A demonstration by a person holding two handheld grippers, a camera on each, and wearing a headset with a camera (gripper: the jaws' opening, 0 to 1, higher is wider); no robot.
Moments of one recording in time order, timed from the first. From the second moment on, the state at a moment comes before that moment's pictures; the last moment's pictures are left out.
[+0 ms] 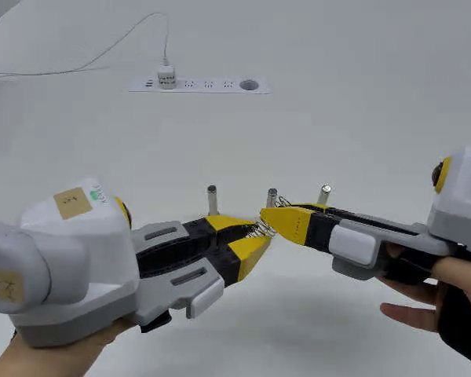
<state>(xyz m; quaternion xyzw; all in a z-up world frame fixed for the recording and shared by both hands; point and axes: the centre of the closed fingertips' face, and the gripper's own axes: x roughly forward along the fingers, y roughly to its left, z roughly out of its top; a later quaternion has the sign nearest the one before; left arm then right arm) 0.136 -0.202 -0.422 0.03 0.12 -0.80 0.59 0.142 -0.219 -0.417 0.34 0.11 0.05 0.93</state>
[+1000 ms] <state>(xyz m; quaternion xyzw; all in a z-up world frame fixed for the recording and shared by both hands) 0.144 -0.196 -0.433 0.14 0.09 -0.78 0.60 0.146 -0.203 -0.404 0.30 0.09 0.08 0.95</state>
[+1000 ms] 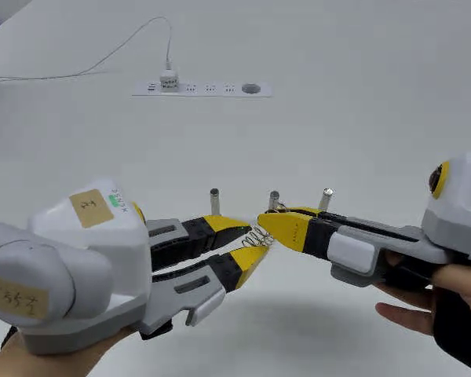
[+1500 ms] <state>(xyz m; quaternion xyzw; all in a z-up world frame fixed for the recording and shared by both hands) 0.160 -0.183 -0.460 0.17 0.12 -0.75 0.63 0.159 -0.219 -0.400 0.21 0.10 0.05 0.97</state>
